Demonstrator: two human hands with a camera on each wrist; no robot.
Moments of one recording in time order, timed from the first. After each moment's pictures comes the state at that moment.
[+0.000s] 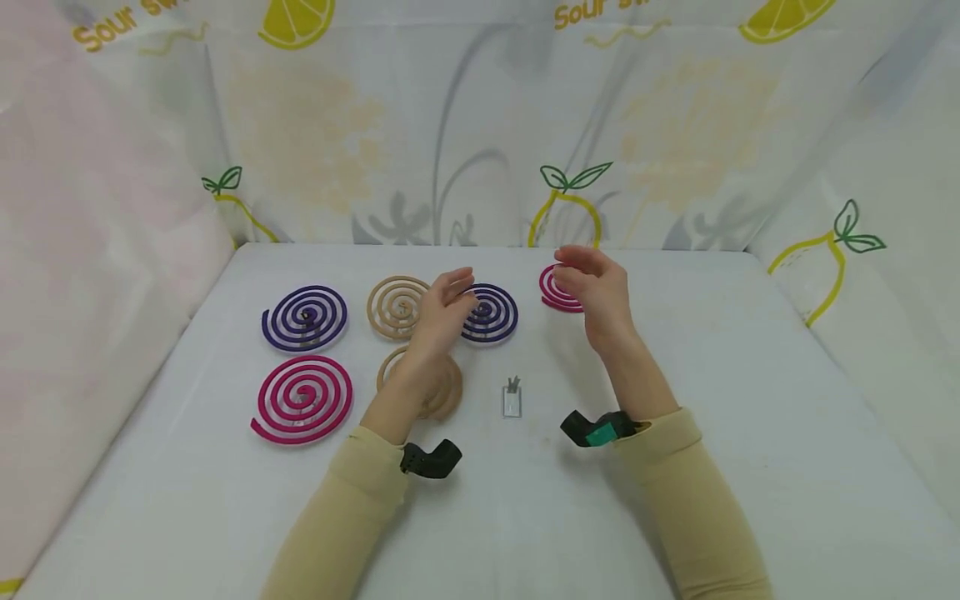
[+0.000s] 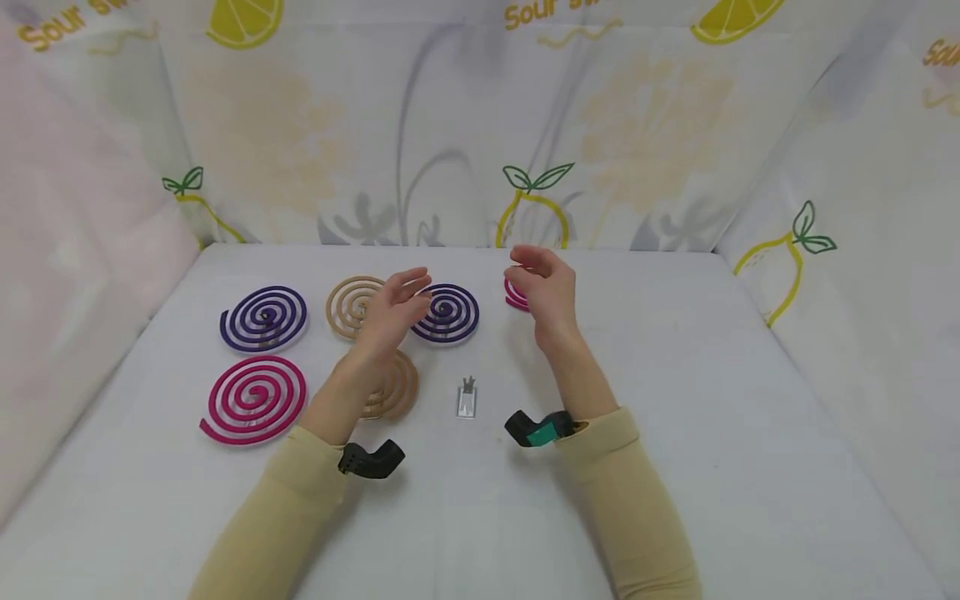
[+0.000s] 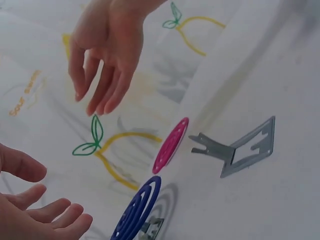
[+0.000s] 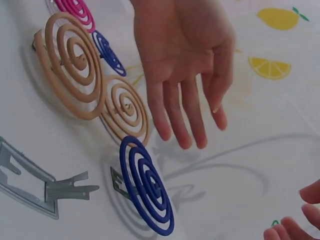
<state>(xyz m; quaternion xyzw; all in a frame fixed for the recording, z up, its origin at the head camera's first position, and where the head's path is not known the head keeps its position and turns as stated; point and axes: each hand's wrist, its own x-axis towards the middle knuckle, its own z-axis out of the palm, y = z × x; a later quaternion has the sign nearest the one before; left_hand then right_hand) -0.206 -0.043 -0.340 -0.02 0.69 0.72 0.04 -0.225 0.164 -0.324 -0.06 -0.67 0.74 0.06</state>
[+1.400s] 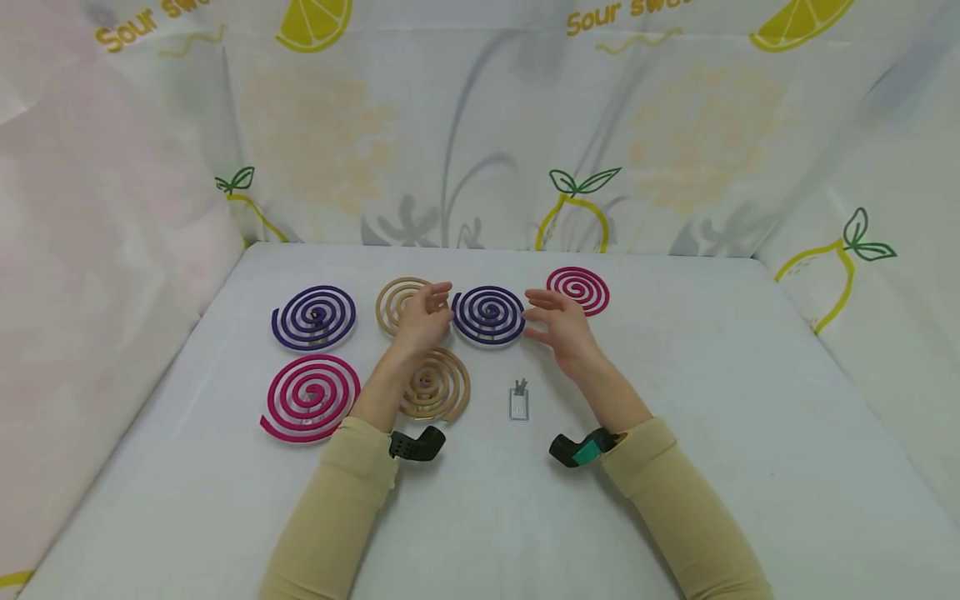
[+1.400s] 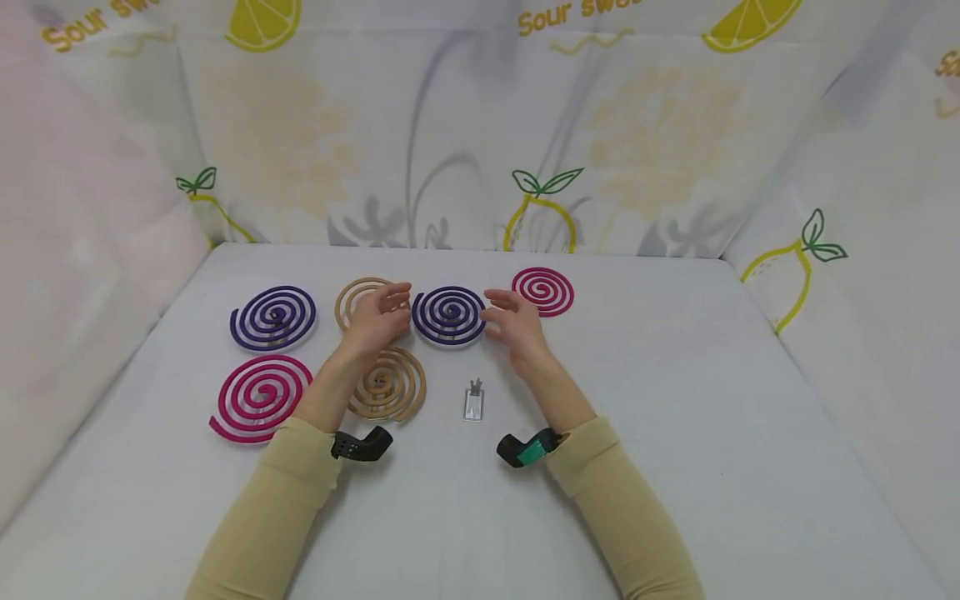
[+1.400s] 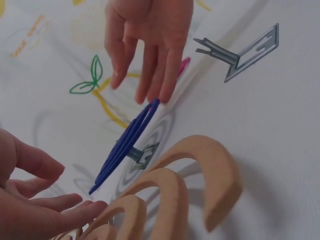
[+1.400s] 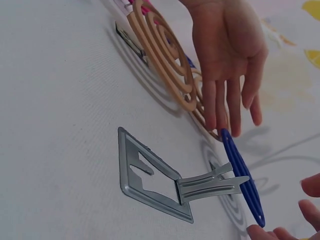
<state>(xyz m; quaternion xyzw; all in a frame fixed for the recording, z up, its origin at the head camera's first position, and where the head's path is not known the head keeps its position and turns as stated) -0.227 -0.083 -0.372 -0.03 0.75 0.66 0.06 -0.229 0.130 -0.373 -0.08 -0.65 0.75 -0.10</state>
